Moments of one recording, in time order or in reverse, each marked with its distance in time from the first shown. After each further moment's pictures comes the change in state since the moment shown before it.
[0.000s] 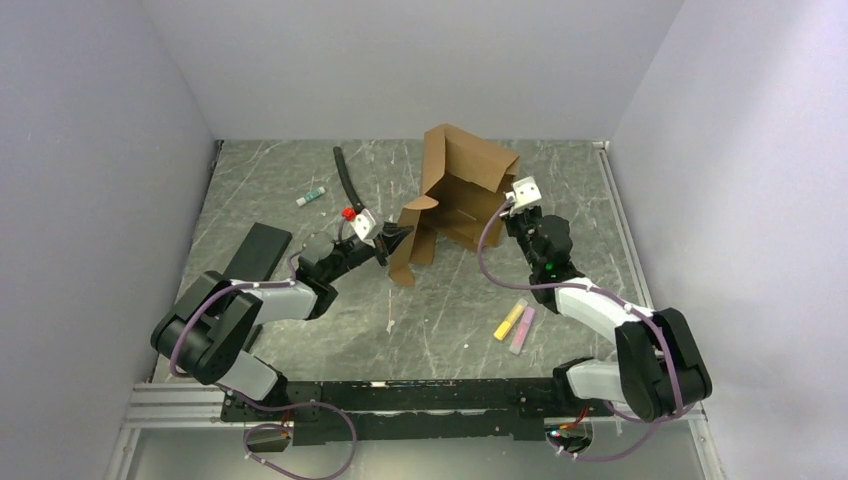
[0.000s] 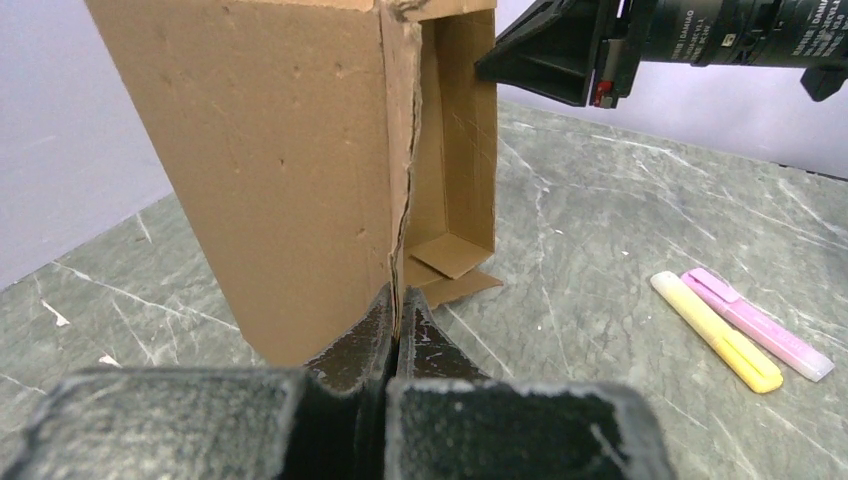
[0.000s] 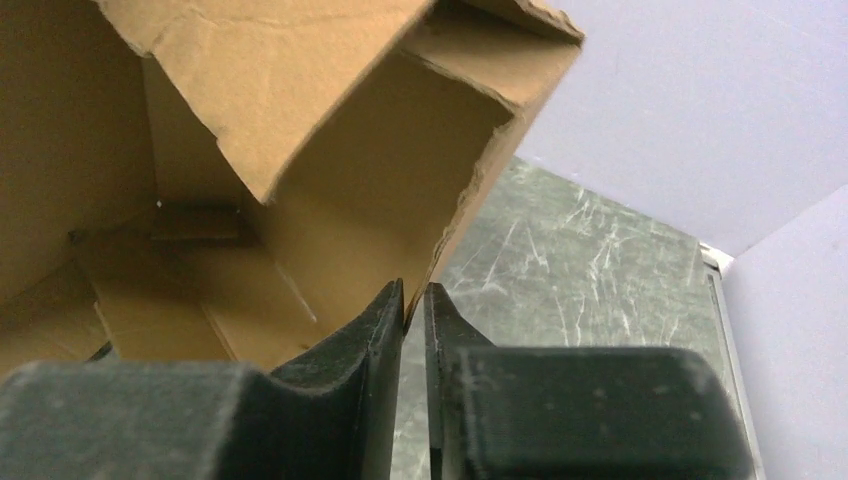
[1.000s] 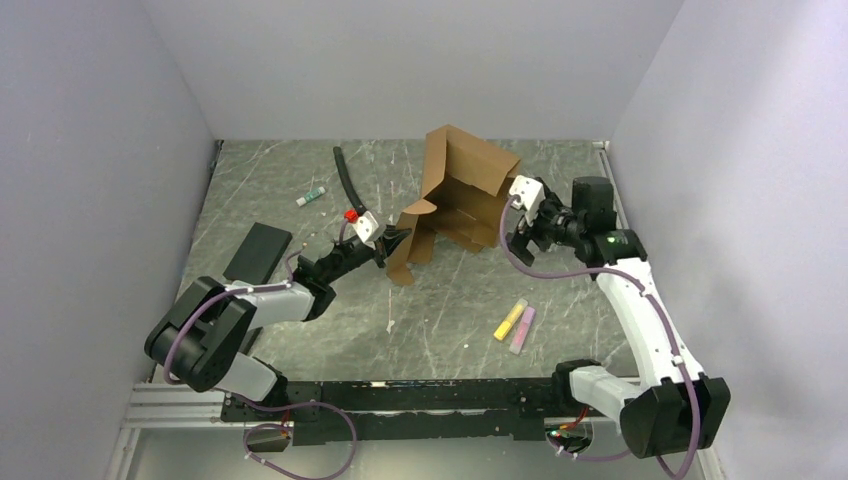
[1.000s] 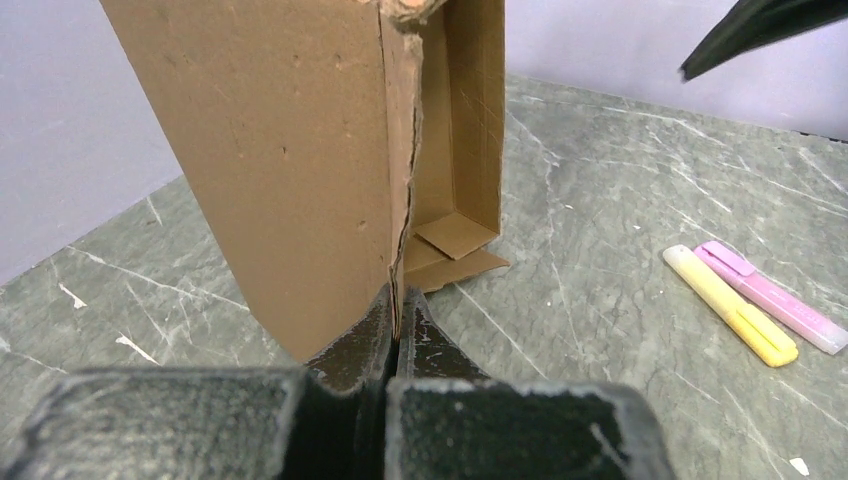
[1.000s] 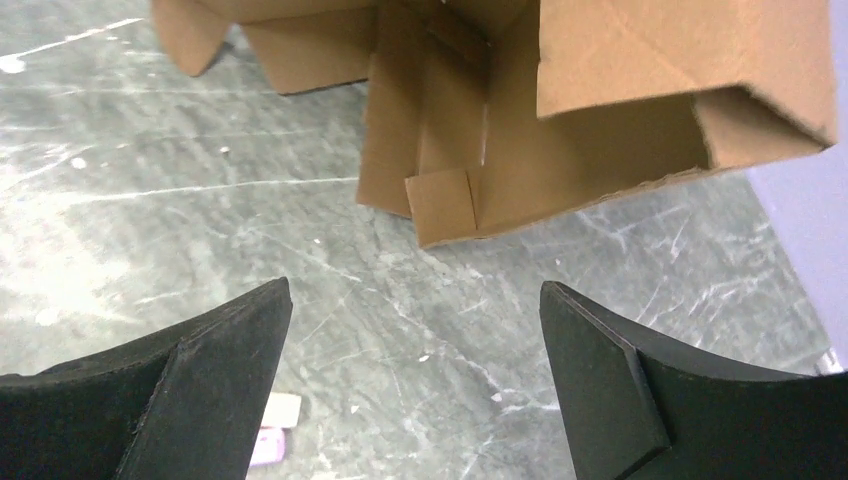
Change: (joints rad) left arm 0.000 -0.036 -0.007 -0.082 -0.004 0.056; right arm -0.197 -0.201 0.454 -1.279 -0.630 -0.440
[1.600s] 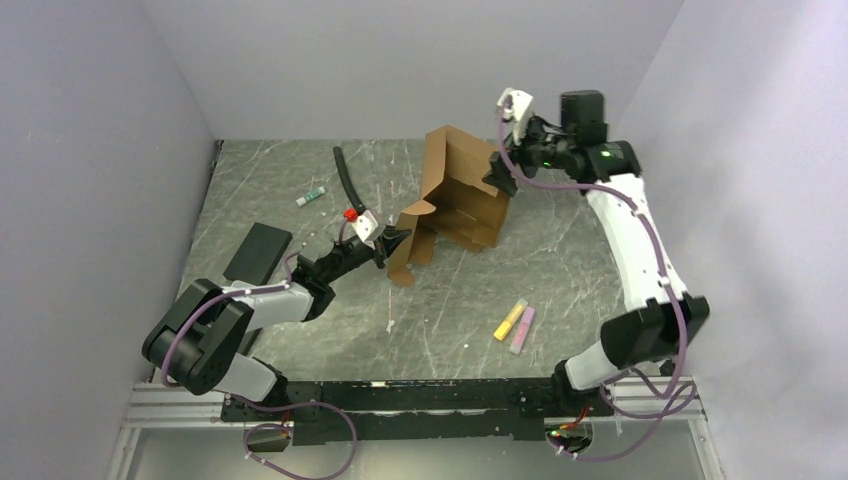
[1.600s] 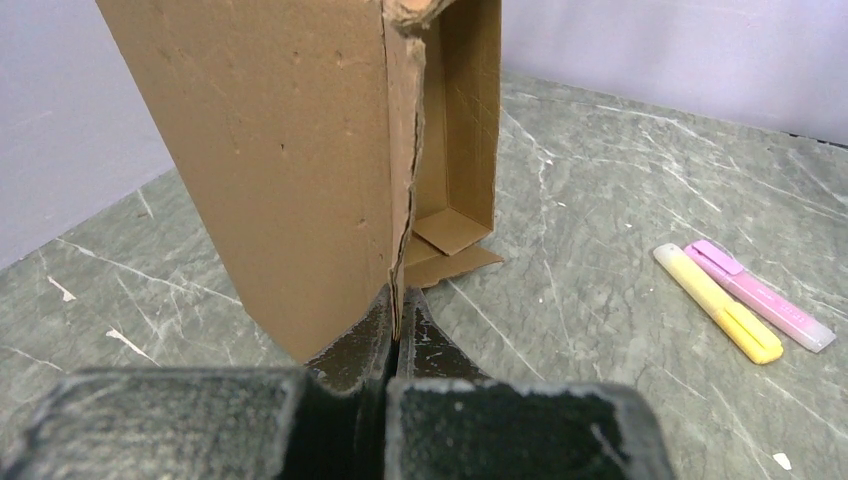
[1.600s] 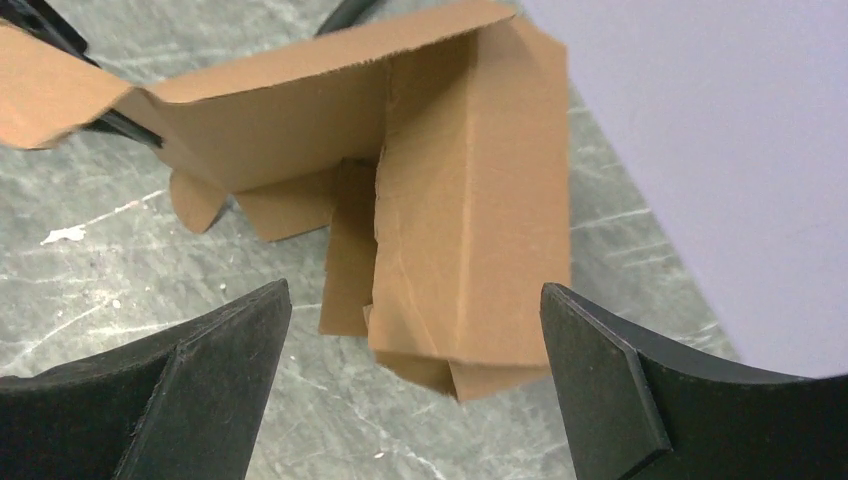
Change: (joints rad) left arm 0.000 -0.018 0.000 -0.033 0.005 -0.016; right arm 0.029 0.400 0.761 -0.306 -0.121 0.106
